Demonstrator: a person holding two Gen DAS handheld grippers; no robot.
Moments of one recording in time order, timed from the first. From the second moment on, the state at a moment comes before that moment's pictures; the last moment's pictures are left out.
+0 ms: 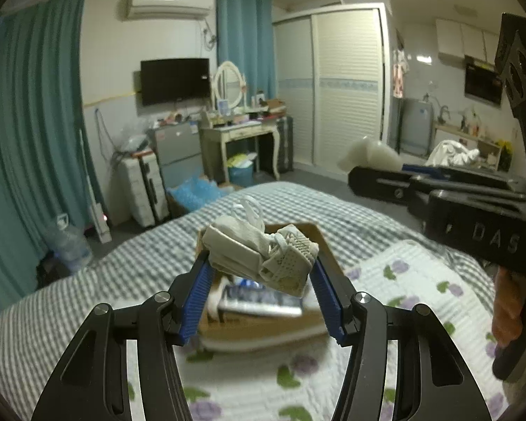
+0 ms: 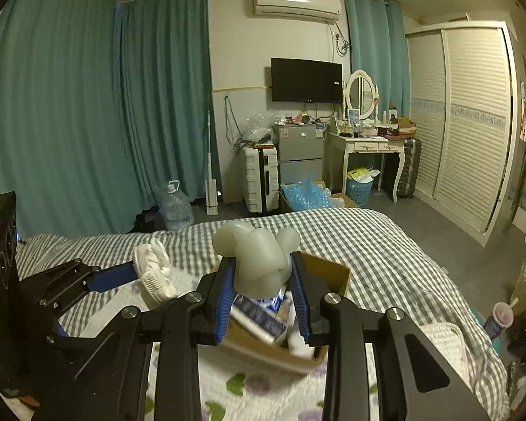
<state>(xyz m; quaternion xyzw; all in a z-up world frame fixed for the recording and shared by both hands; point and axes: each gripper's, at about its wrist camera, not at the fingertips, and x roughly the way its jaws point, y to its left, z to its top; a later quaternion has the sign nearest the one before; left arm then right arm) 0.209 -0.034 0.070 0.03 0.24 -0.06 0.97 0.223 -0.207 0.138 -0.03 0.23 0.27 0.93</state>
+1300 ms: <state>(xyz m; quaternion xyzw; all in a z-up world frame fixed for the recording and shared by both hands) 0.214 -0.025 0.180 0.03 0.17 0.00 0.99 0.296 -0.261 0.196 0.00 0.24 0.18 0.95</state>
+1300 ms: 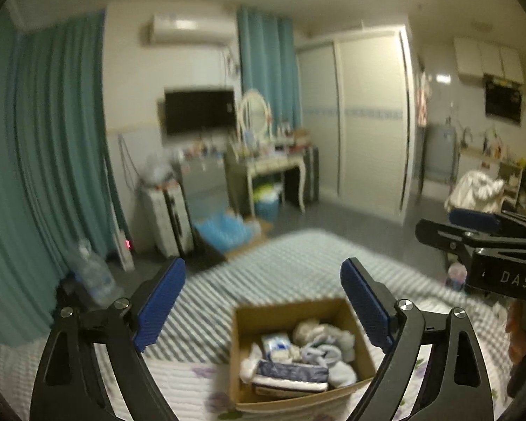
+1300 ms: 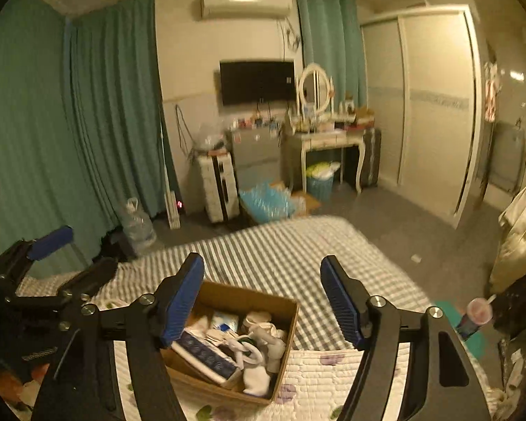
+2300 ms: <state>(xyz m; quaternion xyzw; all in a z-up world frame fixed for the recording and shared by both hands) 0.099 0.014 0.063 0.01 0.13 0.03 0.99 0.135 -0.237 0.087 0.01 0.16 0.17 0.97</state>
